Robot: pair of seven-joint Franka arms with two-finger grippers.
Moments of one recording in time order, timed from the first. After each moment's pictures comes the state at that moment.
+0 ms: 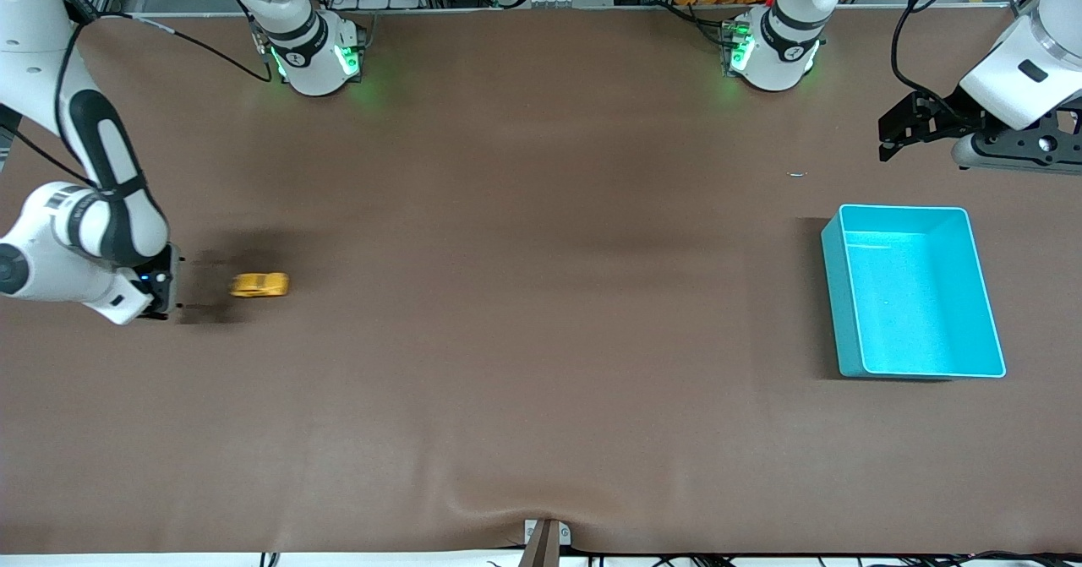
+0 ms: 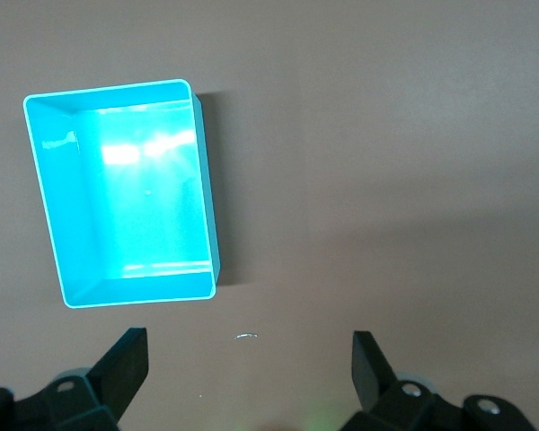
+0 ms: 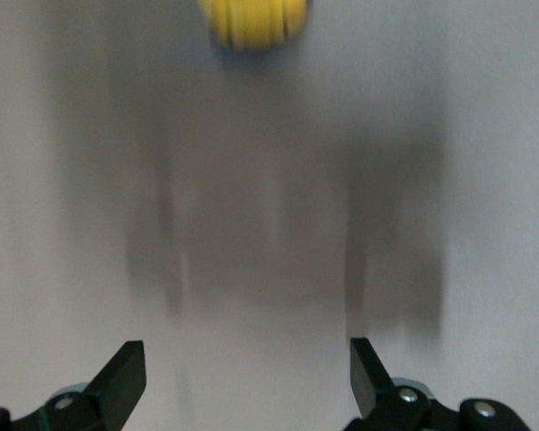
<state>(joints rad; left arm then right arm) -0.03 -0.08 -0.11 -1.64 0.01 1.55 0.00 -0.28 0.57 -0.09 -1.86 -0.07 2.19 -1.85</state>
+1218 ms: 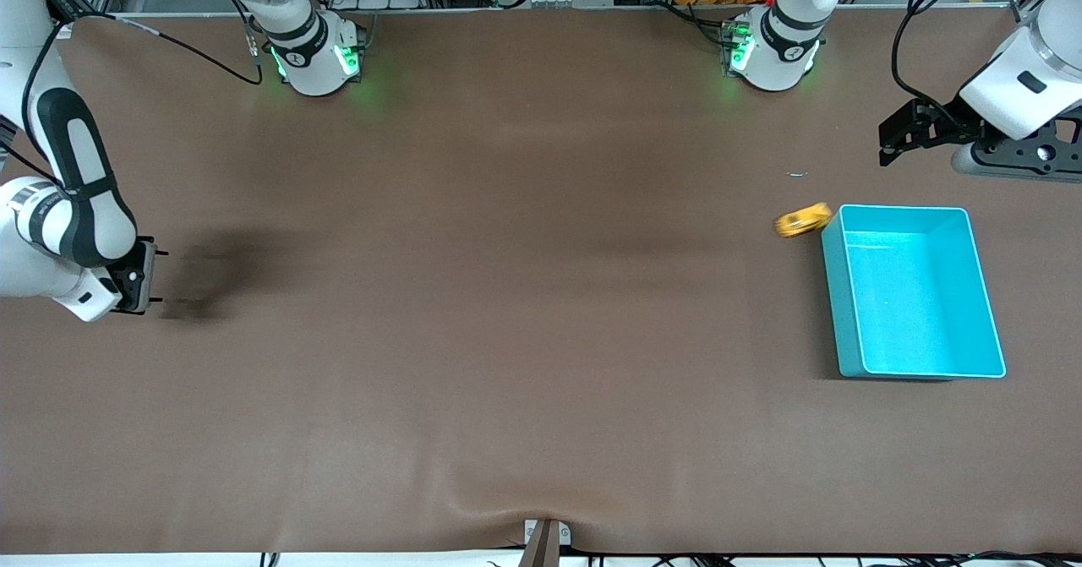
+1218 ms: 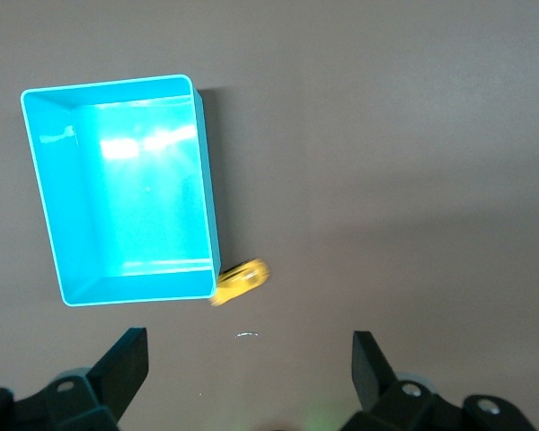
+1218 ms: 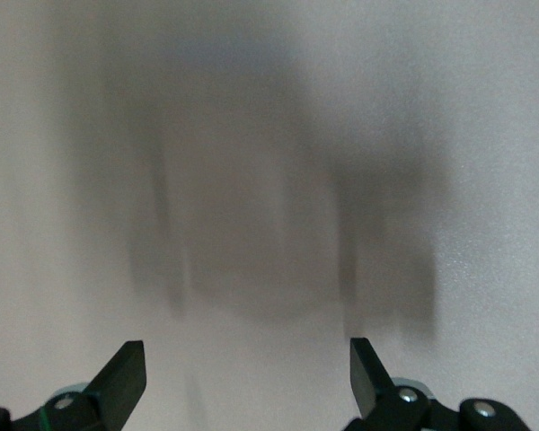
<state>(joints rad) -0.02 -0.06 -0.11 -1.64 0.01 1.55 0.00 -0.33 0.58 -0.09 -1.84 -0.04 2.16 -1.85</state>
